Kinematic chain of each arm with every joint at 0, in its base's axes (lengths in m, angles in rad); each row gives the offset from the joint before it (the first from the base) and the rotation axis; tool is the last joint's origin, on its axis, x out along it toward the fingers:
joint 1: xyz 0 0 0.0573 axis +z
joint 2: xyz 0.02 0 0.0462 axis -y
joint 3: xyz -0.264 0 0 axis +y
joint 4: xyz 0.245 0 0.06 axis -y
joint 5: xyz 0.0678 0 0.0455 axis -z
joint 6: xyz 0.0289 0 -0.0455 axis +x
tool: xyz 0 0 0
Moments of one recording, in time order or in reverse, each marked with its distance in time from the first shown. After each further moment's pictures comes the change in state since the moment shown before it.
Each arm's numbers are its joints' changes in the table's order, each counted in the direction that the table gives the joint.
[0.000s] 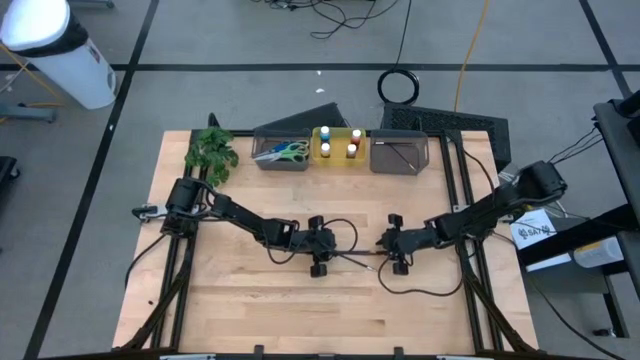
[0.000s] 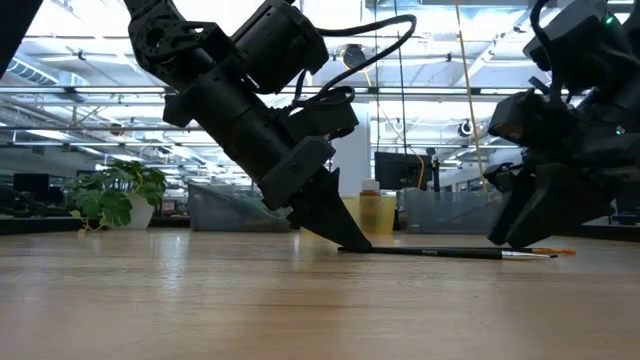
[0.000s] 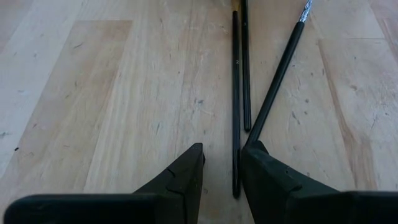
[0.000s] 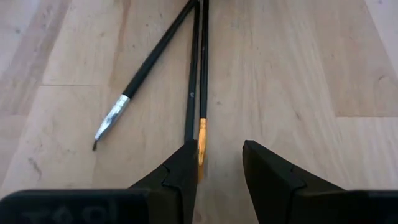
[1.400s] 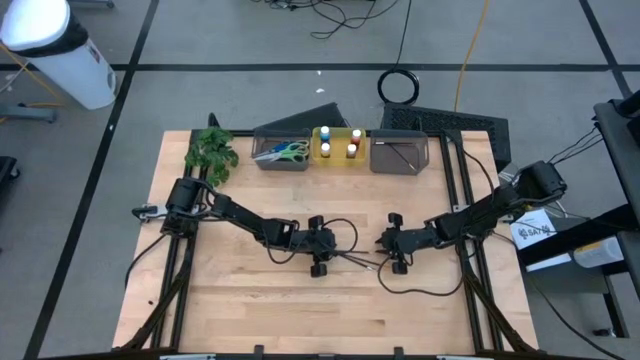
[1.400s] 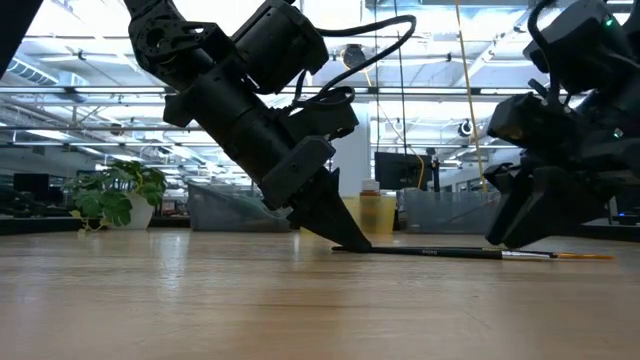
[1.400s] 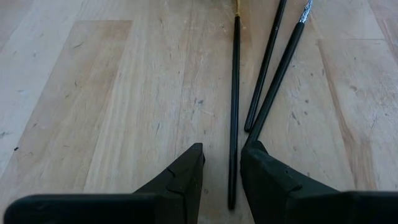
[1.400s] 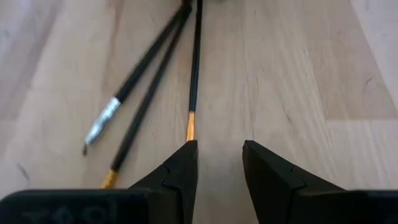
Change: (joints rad) left arm 0.000 0.000 0.000 -0.001 0.004 -0.004; right arm -0.001 -0.004 0.004 0.012 0.025 -0.004
